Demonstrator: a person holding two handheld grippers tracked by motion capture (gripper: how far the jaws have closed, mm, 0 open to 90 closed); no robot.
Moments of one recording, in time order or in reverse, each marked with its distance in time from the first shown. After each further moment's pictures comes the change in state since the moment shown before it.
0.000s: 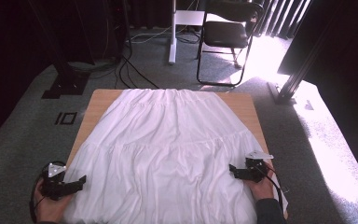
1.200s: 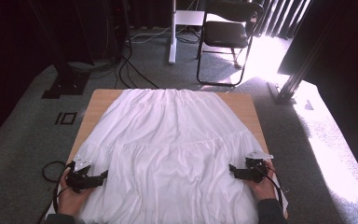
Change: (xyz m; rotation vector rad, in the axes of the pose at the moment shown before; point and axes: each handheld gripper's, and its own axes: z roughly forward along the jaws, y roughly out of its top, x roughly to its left) left arm -0.049 0.029 0.032 -0.055 -0.140 0.165; right arm 0.000 0.000 0.000 0.002 0.001 -0.001
